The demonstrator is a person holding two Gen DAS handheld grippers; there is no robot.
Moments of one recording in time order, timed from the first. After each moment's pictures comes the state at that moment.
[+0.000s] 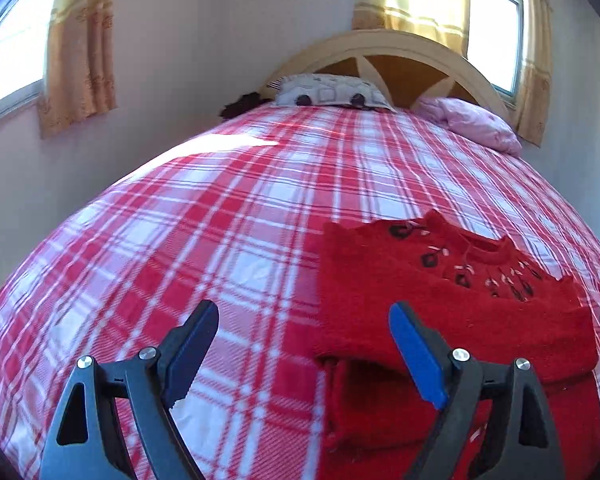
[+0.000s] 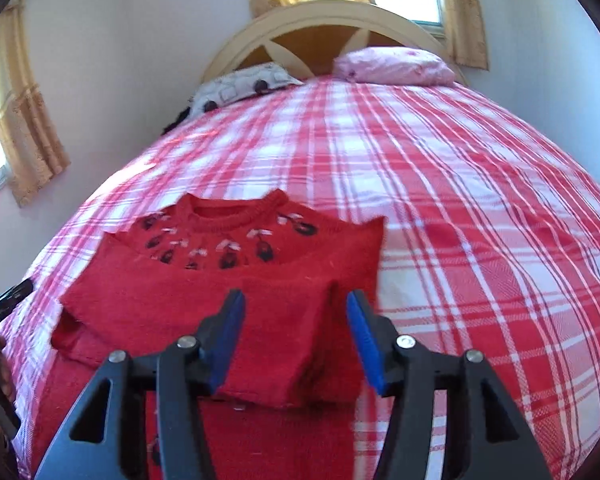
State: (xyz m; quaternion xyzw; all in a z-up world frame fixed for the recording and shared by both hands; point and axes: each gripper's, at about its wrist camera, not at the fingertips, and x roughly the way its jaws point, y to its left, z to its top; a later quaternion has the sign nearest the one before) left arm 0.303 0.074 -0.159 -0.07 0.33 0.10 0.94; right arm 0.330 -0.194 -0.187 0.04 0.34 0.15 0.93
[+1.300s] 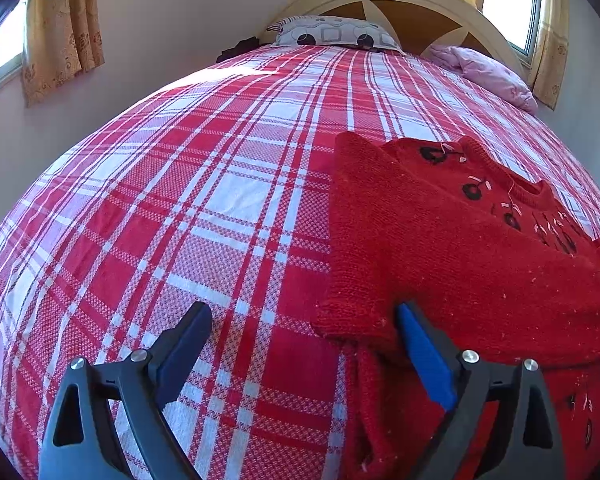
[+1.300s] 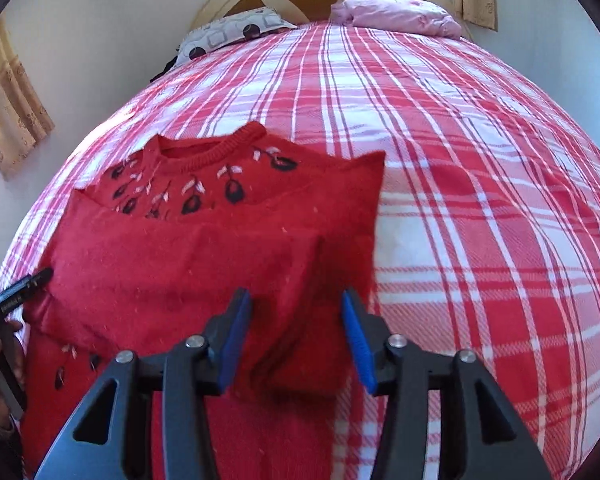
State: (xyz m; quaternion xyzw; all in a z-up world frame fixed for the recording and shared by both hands) left arm 0.328 0.086 -0.225 -0.08 0.41 0.11 0.90; right arm 0.354 -0.217 -0.237 0.02 0.44 0.11 0.89
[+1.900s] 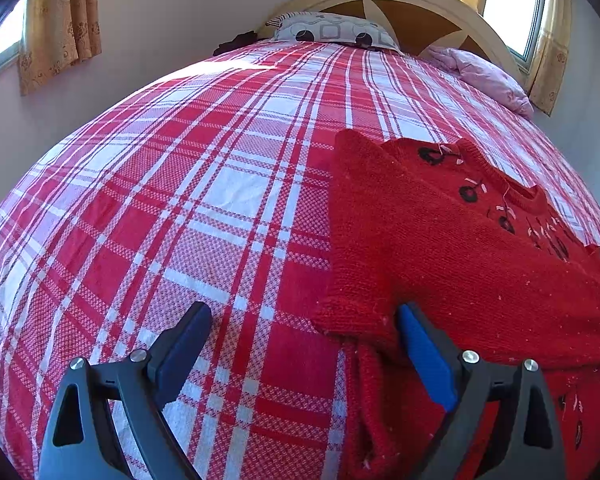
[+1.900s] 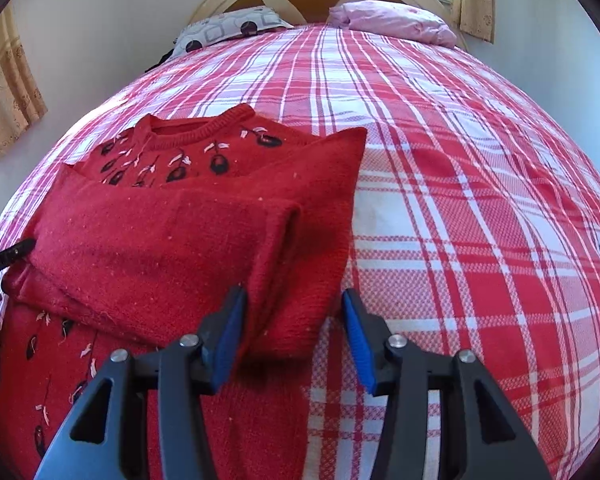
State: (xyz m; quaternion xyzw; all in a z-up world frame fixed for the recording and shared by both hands) left arm 0.326 0.095 -0.224 -0.10 0.42 0.10 0.90; right arm 0.341 -0.218 -0.243 0.00 0.43 0.10 0.90
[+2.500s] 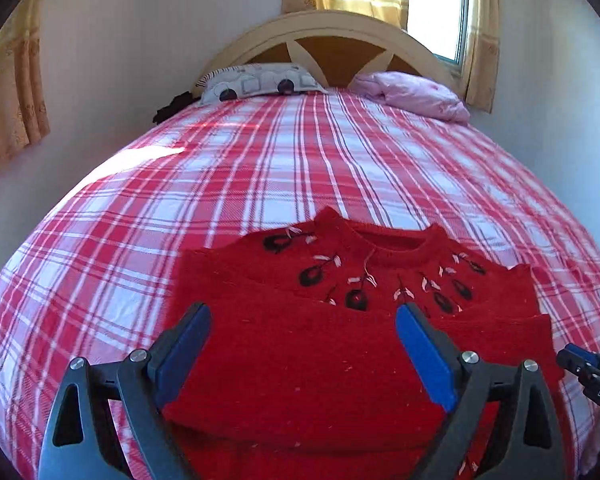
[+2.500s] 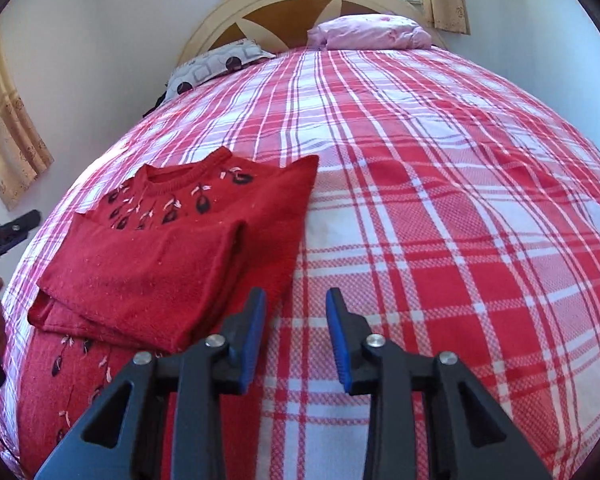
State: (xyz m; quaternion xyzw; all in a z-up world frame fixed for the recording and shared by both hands) left arm 0.370 -0.024 -0.157 -0.03 0.35 0.02 0.93; right arm 0.335 -0.257 -0.234 0.07 0.40 0.10 0.91
